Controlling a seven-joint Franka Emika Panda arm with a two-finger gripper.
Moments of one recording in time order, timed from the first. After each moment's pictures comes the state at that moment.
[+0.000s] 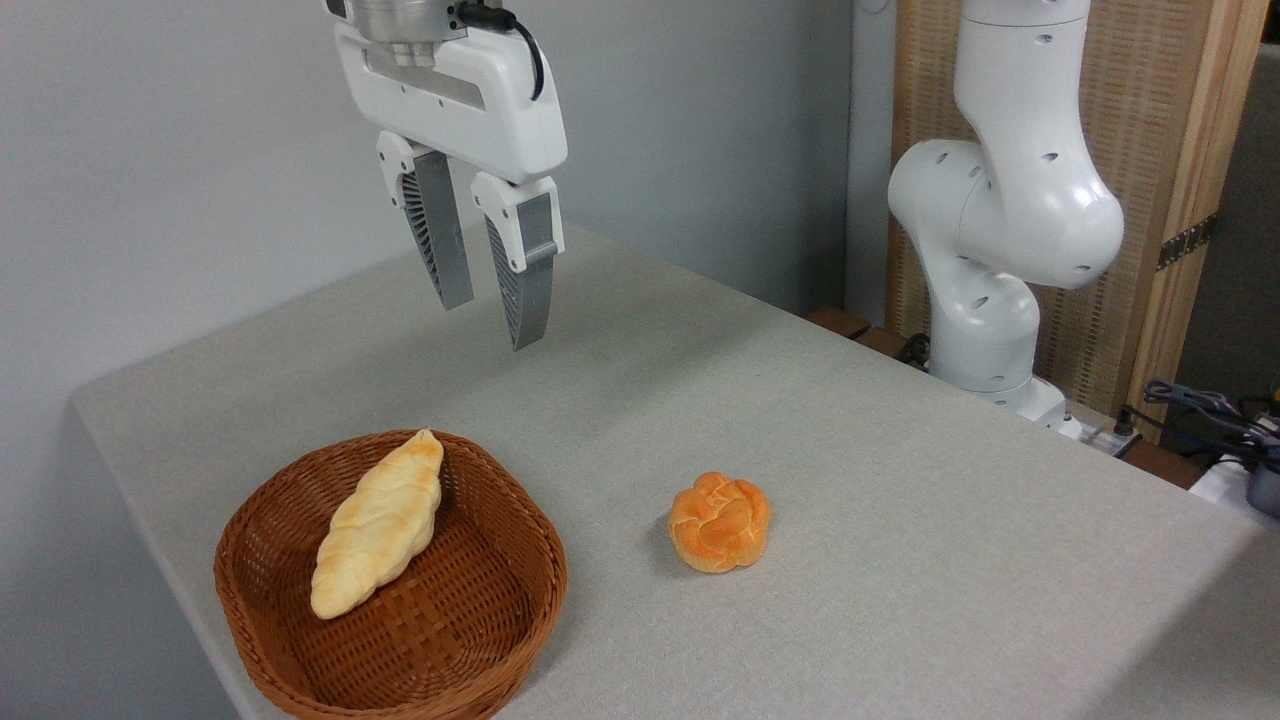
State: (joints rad) arm -0.12 -0.03 0.02 -1.59 -0.04 1.60 0.63
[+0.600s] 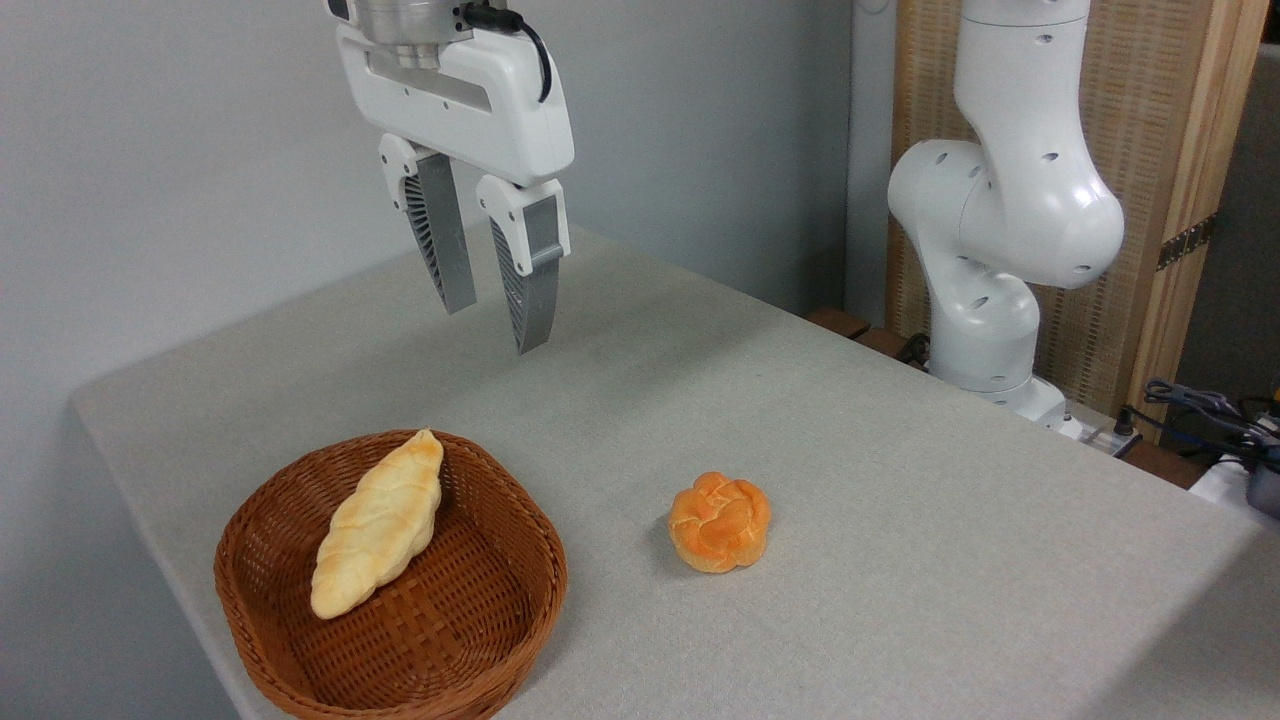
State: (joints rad) arm -0.11 -0.03 0.02 -1.59 -0.04 1.60 0.63
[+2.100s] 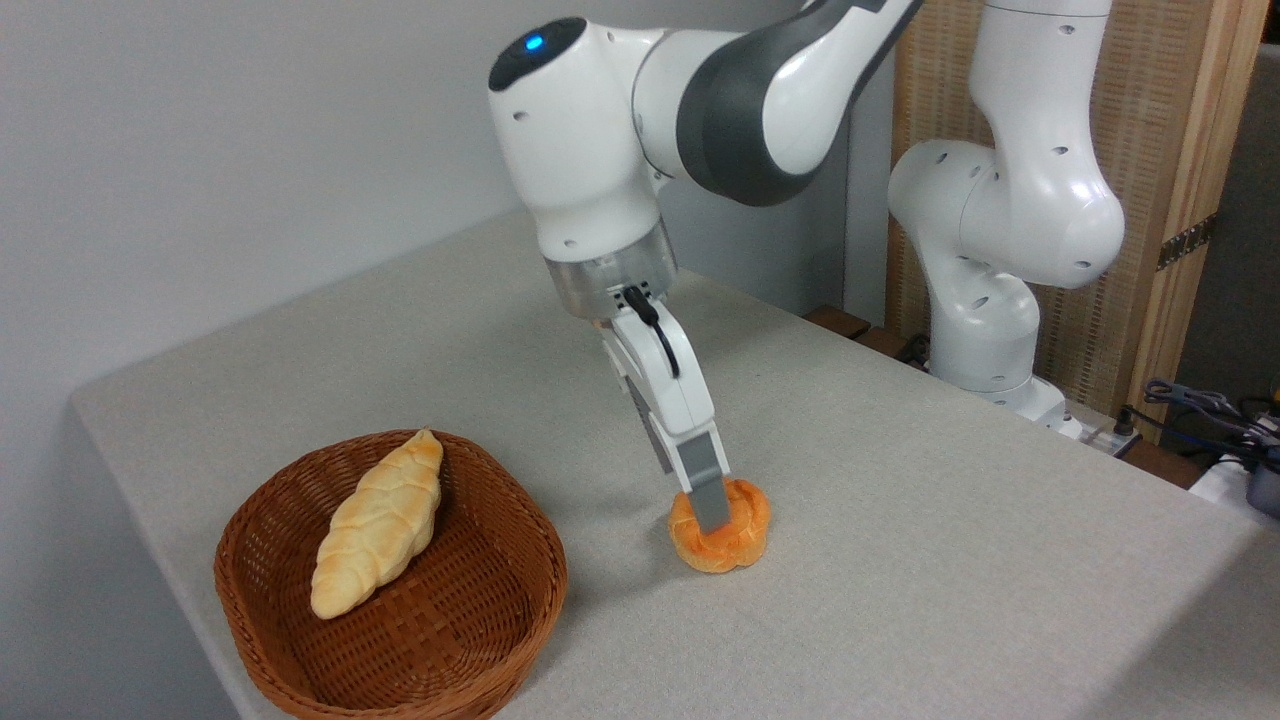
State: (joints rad) arm -0.11 -0.19 0.10 -2.23 0.11 1.90 1.08
